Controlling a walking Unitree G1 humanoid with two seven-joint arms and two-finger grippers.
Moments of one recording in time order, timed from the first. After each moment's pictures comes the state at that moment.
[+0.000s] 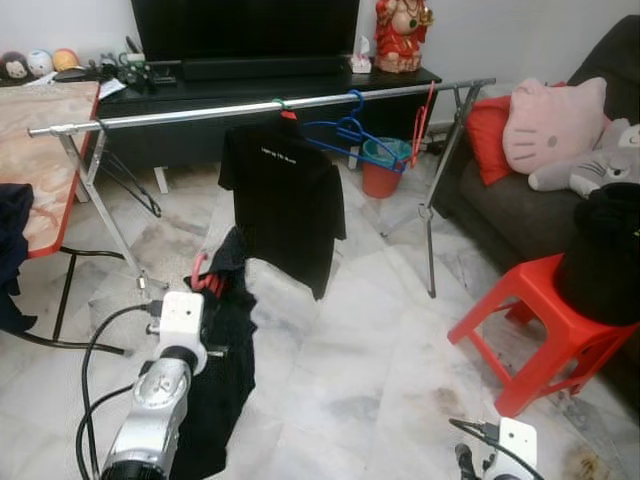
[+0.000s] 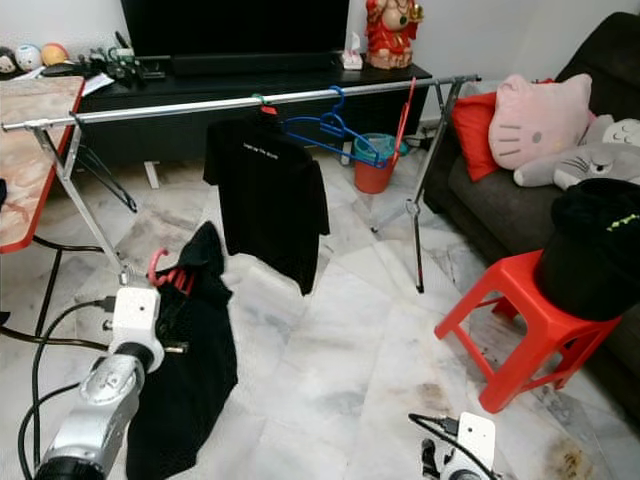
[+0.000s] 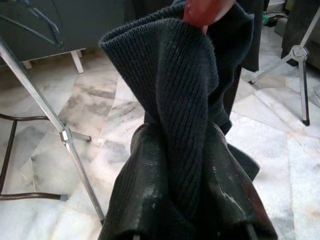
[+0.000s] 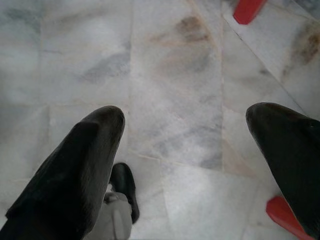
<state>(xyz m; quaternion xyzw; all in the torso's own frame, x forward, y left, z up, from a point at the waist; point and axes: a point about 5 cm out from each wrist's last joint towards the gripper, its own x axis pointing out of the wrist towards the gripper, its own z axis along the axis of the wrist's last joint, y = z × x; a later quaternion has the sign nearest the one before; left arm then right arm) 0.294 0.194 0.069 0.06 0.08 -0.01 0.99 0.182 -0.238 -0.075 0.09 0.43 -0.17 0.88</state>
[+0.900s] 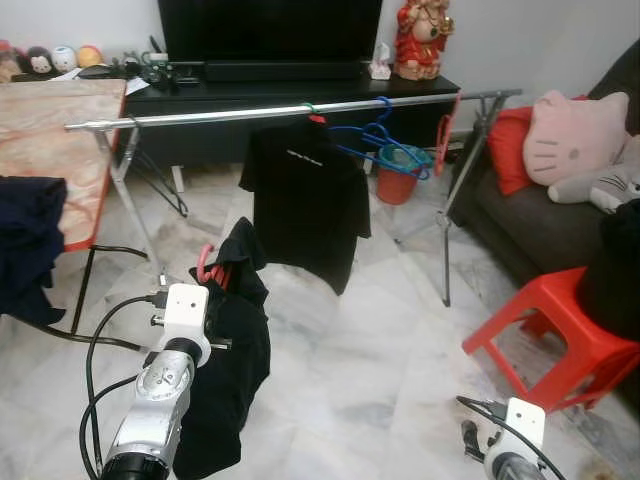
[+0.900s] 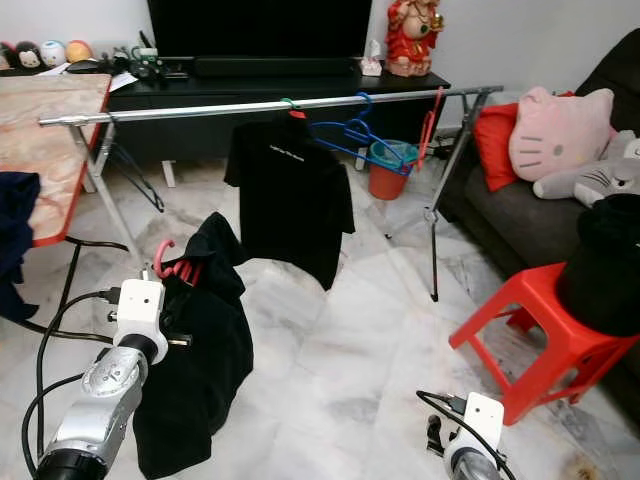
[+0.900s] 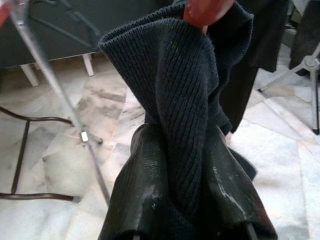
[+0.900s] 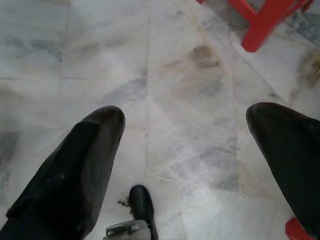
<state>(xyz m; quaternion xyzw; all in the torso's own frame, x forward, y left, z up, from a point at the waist) 0.298 0.191 0.073 0.07 0.07 -0.02 1.00 0.200 -0.245 -0.063 0.09 0.40 -0.19 0.89</state>
